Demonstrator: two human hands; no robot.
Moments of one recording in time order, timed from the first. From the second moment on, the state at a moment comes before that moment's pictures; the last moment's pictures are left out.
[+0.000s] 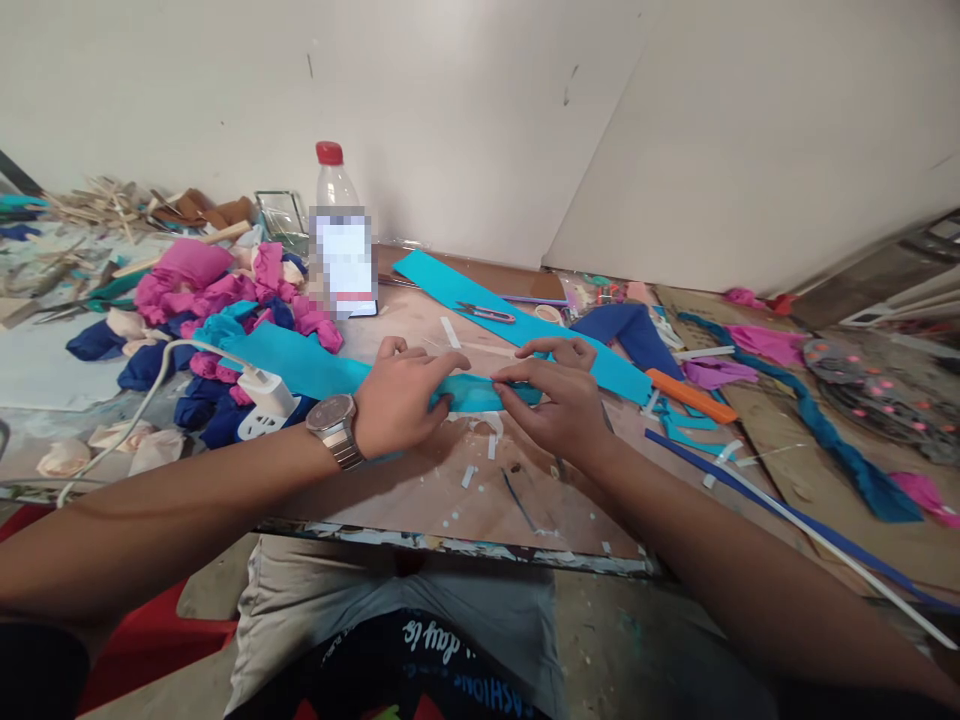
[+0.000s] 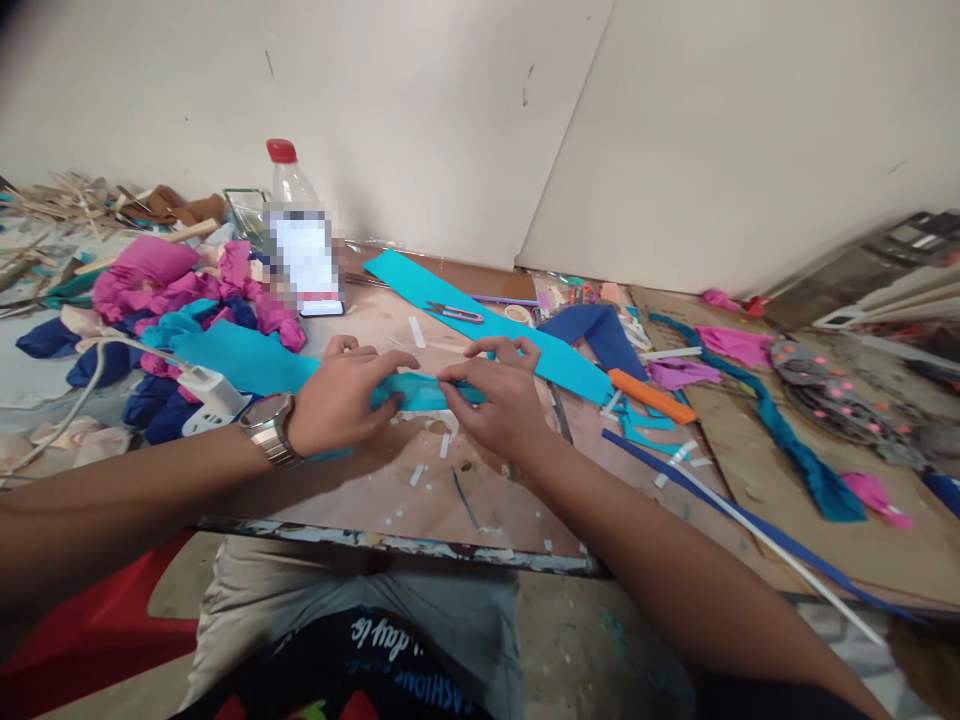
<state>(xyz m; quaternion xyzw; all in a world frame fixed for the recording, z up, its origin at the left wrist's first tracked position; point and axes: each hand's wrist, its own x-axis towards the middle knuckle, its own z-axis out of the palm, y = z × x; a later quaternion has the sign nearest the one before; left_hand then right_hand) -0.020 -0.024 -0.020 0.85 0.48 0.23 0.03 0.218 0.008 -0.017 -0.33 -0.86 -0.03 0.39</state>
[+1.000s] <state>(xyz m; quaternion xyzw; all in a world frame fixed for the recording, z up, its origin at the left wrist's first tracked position) 0.009 -0.036 -0.027 0.29 0.44 0.47 0.71 0.209 -0.003 -0.013 -0.36 -0.80 0.33 0.35</state>
